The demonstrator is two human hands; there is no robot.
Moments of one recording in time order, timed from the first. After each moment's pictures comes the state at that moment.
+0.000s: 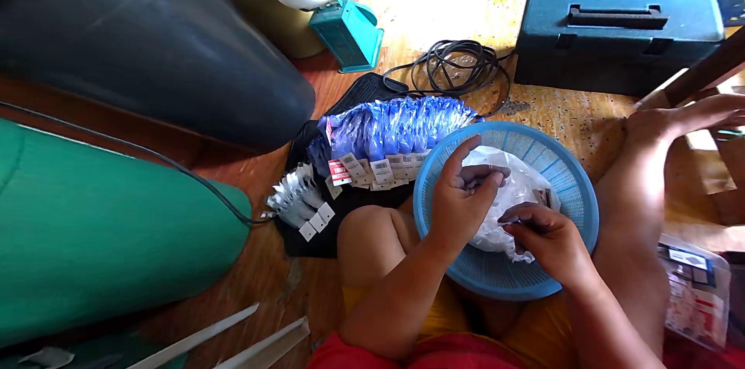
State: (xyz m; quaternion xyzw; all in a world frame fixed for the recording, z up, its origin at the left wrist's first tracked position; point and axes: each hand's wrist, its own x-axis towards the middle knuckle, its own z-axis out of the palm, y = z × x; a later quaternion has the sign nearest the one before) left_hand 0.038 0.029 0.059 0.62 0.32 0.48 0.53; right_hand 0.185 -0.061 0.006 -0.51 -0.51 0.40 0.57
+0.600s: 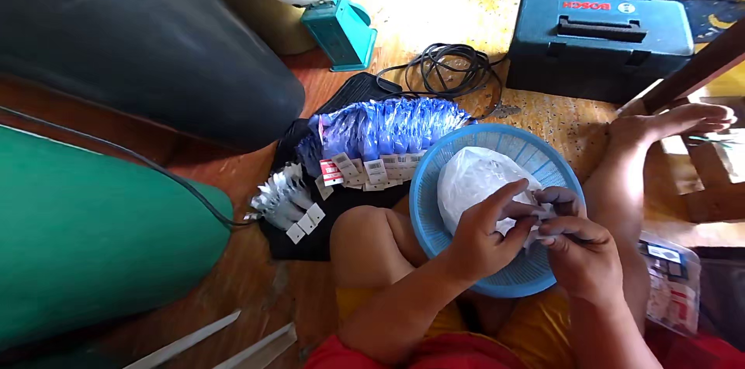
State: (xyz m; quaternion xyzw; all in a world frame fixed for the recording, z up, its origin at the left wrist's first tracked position) left_hand 0.048 0.004 0.037 0.73 0.14 0.49 0.45; right_hand 0.189 -0.075 0.028 -0.39 -0.48 0.34 0.71
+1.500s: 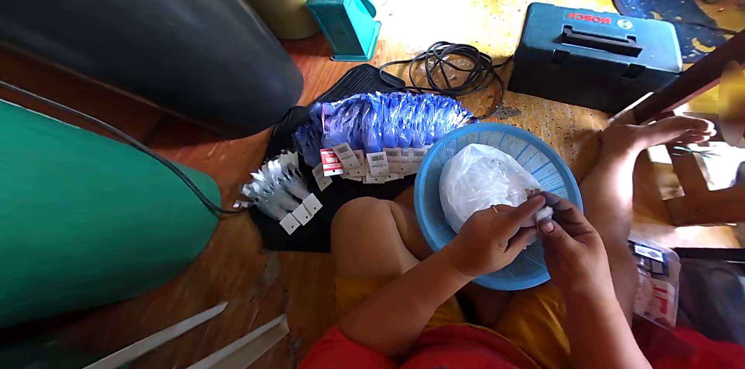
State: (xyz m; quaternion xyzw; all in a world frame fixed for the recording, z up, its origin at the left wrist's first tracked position) left_hand 0.029 0.003 0.017 0.82 0.12 0.46 0.31; right_hand 0.166 -0.083 0.025 -0.43 -0.35 0.41 0.73
